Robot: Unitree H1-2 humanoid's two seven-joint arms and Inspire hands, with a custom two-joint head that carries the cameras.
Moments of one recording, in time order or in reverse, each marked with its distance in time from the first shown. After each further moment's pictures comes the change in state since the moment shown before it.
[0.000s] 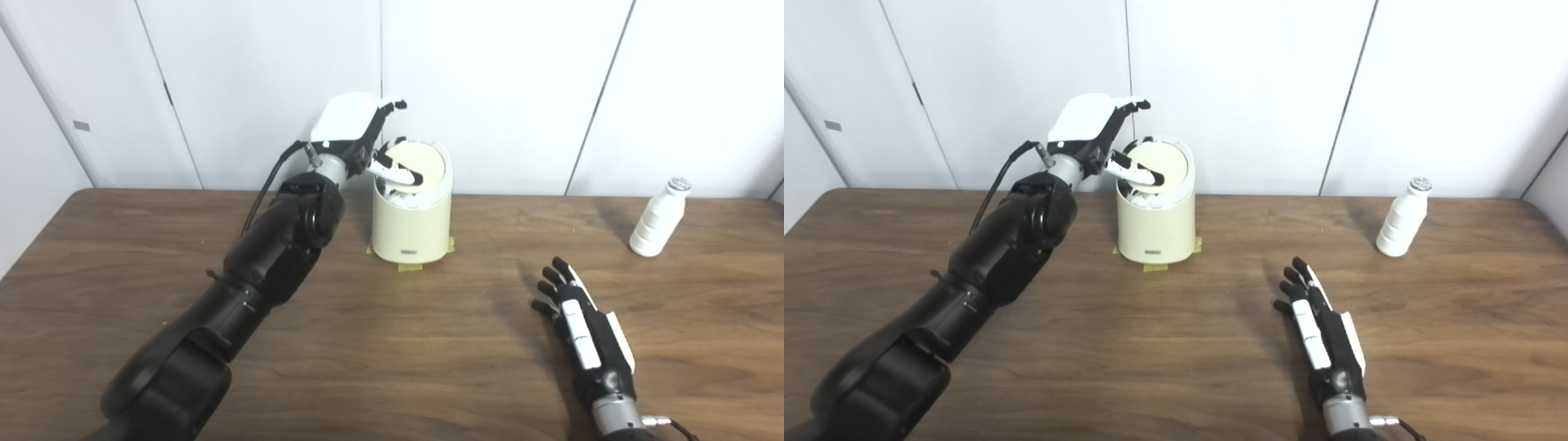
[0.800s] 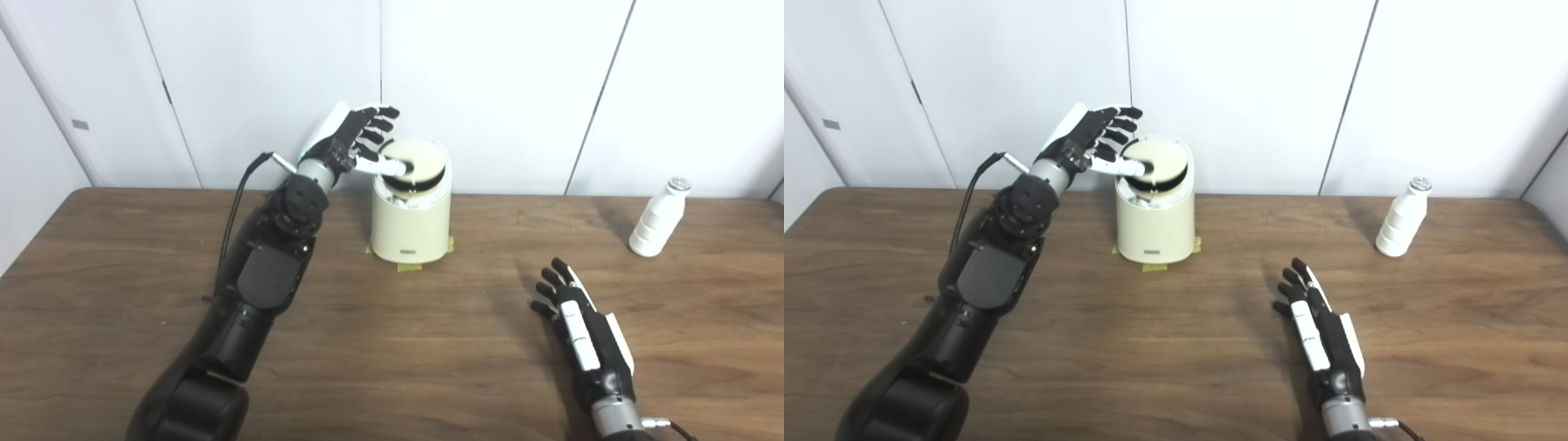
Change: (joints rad) left arm 0.094 -0.092 0.324 -0.203 -0.400 0.126 -0.187; right arm 0.008 -0.001 0.002 -0.017 0.000 0.012 -0.004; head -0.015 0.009
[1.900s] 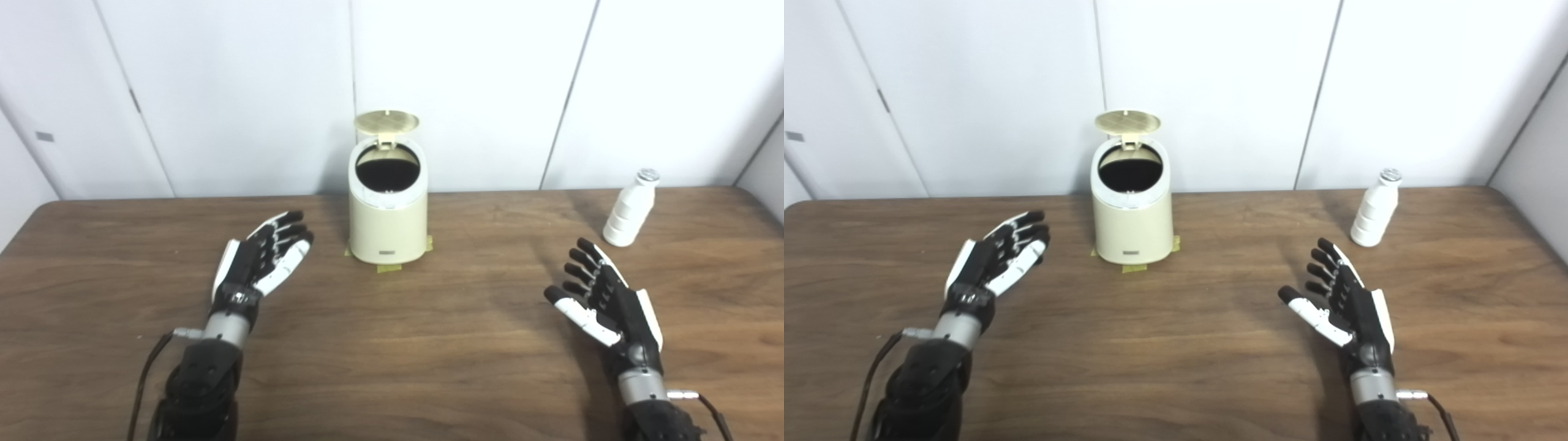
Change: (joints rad) left arm 0.562 -0.047 0.173 -0.422 -0.238 0.012 0.083; right arm -0.063 -0.093 -0.147 0.104 -0.058 -0.085 -0.072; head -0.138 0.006
